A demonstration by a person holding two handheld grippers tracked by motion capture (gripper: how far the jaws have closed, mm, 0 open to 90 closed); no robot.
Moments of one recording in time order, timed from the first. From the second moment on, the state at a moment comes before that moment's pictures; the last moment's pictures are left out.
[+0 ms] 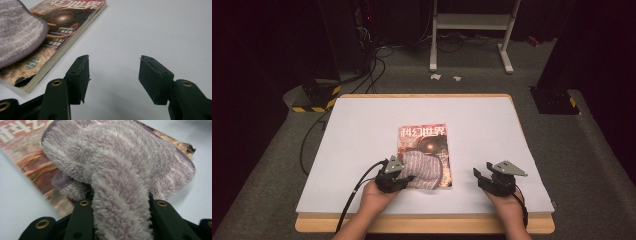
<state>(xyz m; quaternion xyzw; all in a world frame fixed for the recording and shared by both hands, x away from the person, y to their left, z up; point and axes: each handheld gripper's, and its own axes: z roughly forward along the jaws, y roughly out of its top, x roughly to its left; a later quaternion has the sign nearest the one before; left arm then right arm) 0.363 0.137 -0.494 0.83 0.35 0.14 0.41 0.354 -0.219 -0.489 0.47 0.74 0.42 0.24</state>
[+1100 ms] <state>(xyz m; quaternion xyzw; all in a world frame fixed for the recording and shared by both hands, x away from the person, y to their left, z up) 0.364 0.141 -0.493 0.84 0.35 0.16 0.39 0.351 -0.224 -0.490 0.46 0.74 0.43 0.26</state>
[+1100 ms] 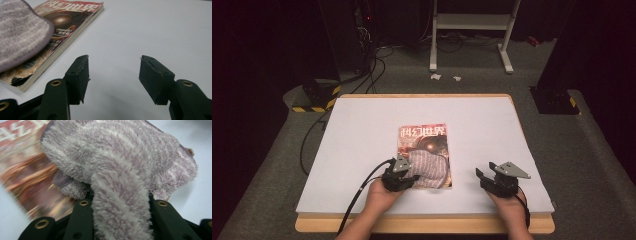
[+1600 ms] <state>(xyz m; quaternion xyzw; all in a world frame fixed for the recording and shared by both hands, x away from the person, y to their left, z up) 0.355 0.179 -0.492 0.82 0.39 0.17 0.38 0.353 -0.219 -0.493 0.45 0.75 0.41 0.26</state>
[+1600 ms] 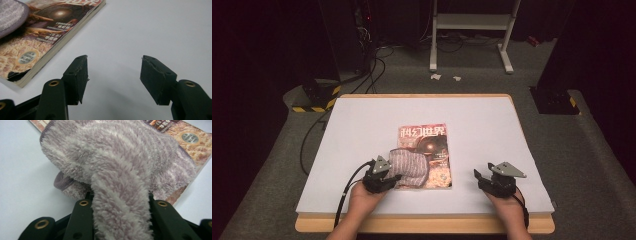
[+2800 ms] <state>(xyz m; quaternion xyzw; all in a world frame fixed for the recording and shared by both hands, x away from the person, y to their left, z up) 0.367 0.104 -0.492 0.85 0.32 0.13 0.39 0.356 -0.225 -0.492 0.47 0.74 0.41 0.23</state>
